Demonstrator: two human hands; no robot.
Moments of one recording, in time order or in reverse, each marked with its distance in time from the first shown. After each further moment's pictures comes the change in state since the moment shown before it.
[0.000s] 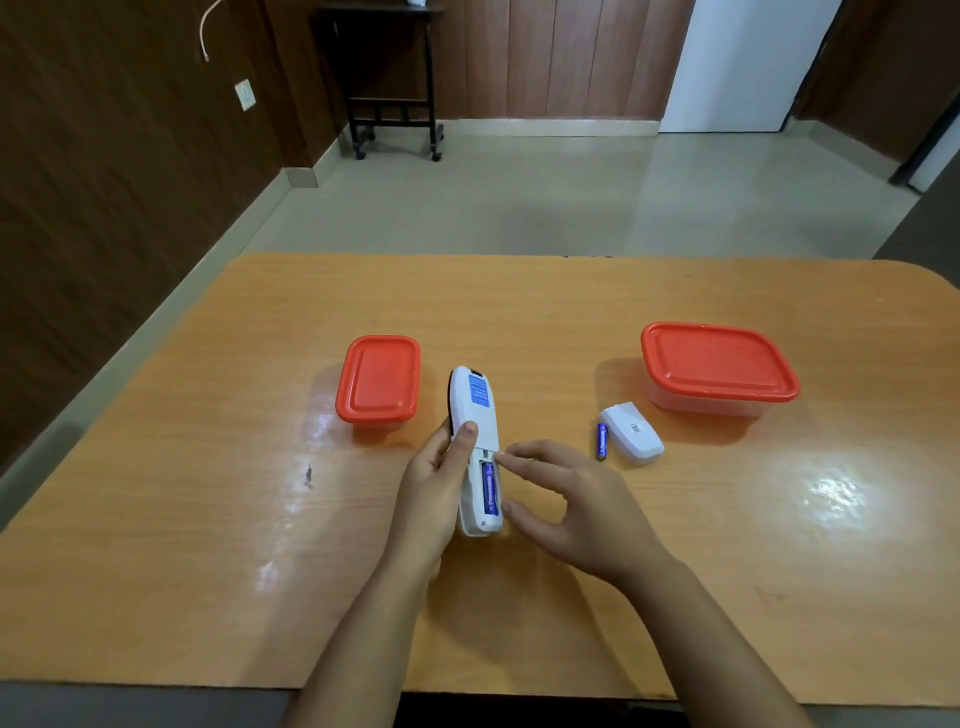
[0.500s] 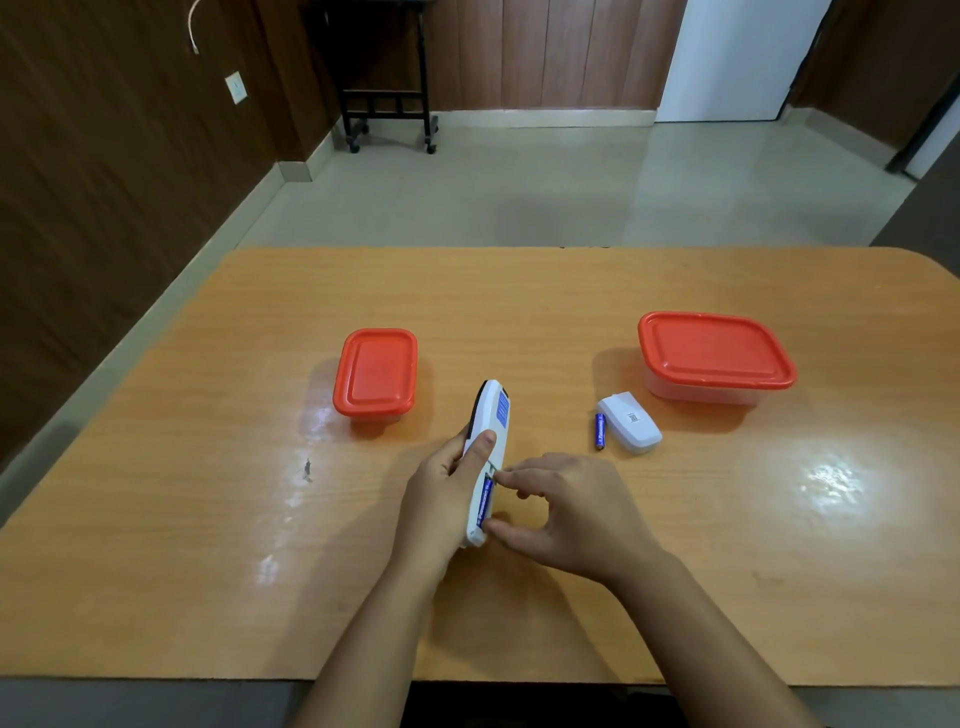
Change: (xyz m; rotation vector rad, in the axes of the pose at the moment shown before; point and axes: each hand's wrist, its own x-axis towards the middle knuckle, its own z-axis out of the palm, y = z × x) left_hand -0.005 -0.011 0.001 0.231 0.011 -0.074; right_hand 0.000 -0.017 -0.001 -0.177 0.011 -0.081
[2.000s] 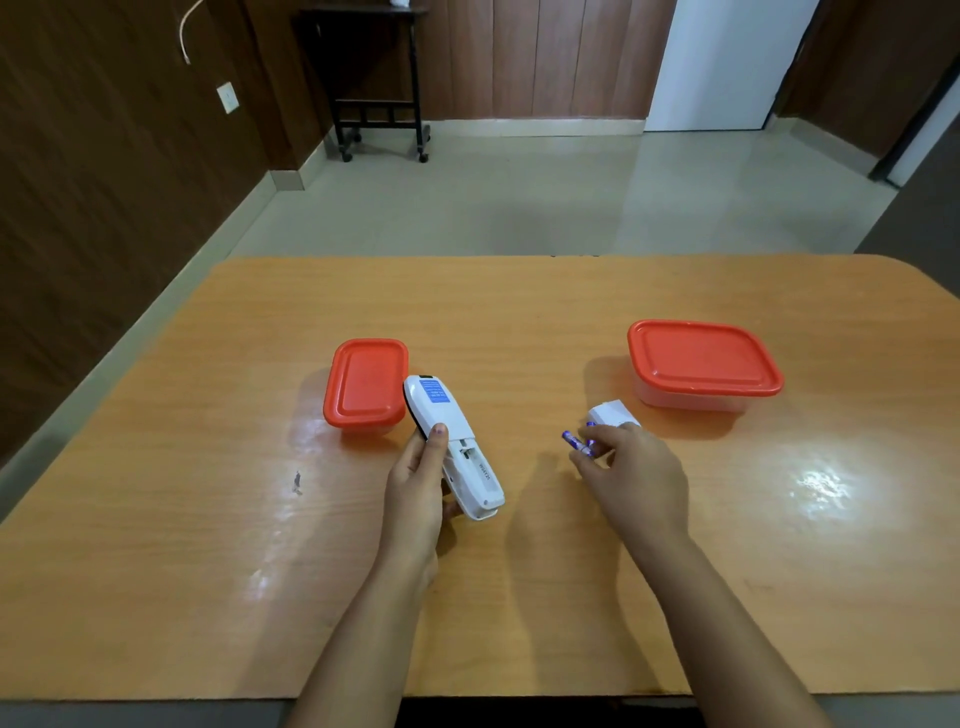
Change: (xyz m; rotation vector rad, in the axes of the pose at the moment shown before) left_hand 0.000 0.015 -0.001 -0.329 0.137 -0.042; right_hand 0.000 0.050 -0.008 -0.043 0.101 0.770
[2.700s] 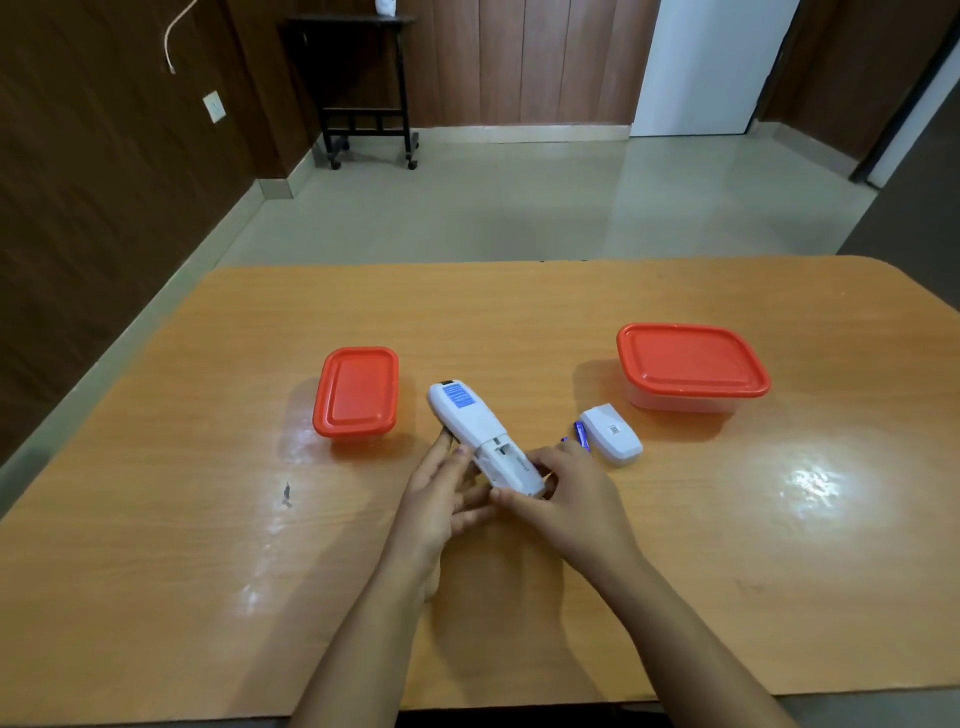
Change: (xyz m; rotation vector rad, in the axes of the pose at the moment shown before) left_hand 0.003 -0.007 0.008 0.033 -0.207 -0.089; right_hand -0.023 -0.026 0.011 0.257 -0.233 -0.153
